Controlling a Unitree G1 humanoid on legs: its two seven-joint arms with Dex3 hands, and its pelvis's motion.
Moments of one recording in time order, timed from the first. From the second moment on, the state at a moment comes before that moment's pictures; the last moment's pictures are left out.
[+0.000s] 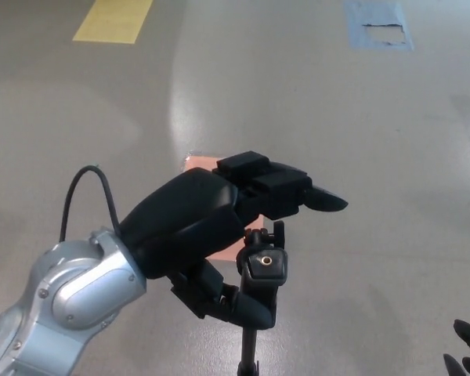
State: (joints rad) left_arm -0.33 0.47 -0.31 -0.28 0.34 -0.27 -0.40; right_arm -0.20 -0.39 -0.02 1.02 -0.12 -0.33 0.14
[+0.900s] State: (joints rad) left_arm -0.34 0.39 -0.33 -0.12 0.38 -0.32 -0.32; right_arm -0.21 -0.40 -0.01 1.02 -0.12 -0.32 0.14
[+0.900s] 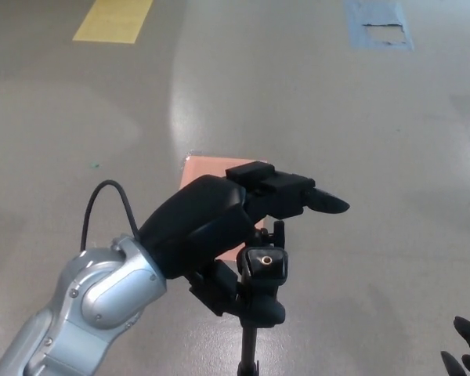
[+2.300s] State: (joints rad) left_arm -0.34 0.29 -0.29 0.06 0.46 -0.57 -0.02; right_arm -0.22 -0.40 -0.01 1.03 -0.12 -0.31 0.15
